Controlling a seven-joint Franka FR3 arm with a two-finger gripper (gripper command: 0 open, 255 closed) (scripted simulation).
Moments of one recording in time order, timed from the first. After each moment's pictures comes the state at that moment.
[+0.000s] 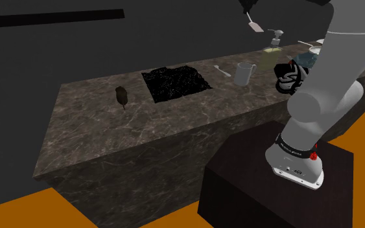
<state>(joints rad) -0.45 0.17 -0.31 -1.31 0.07 1.54 -0.24</state>
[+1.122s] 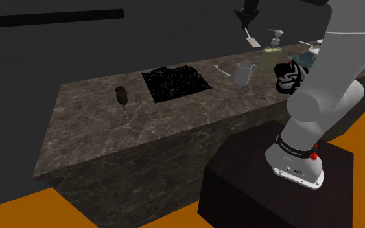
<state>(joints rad) -0.46 0.19 -0.32 -1.50 0.08 1.74 -0.29</state>
